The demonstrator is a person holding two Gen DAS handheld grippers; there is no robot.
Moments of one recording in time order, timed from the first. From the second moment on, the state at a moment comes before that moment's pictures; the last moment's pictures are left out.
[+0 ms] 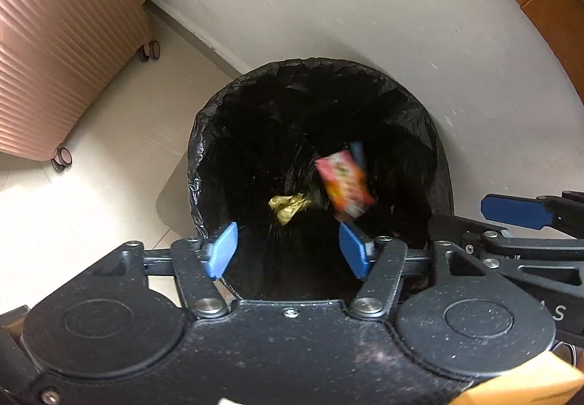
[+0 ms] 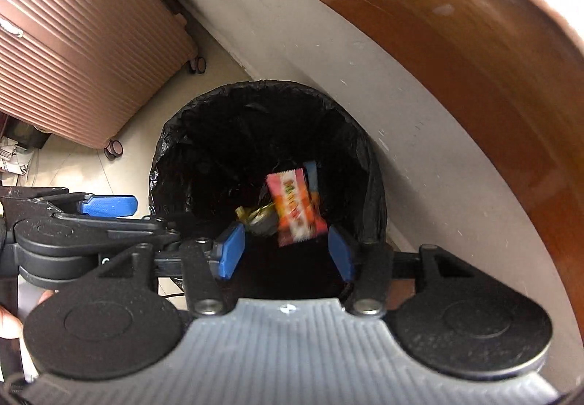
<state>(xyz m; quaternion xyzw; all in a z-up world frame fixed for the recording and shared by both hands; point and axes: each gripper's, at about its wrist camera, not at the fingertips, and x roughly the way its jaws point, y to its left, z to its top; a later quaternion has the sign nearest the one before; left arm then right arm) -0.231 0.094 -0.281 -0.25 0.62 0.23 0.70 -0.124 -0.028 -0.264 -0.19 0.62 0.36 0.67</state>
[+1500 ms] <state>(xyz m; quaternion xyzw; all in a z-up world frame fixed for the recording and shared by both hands) -0.037 0.017 -0.012 -0.11 0.43 0.11 0.89 0.001 -0.180 -0.039 0.01 0.43 0.24 0.87</state>
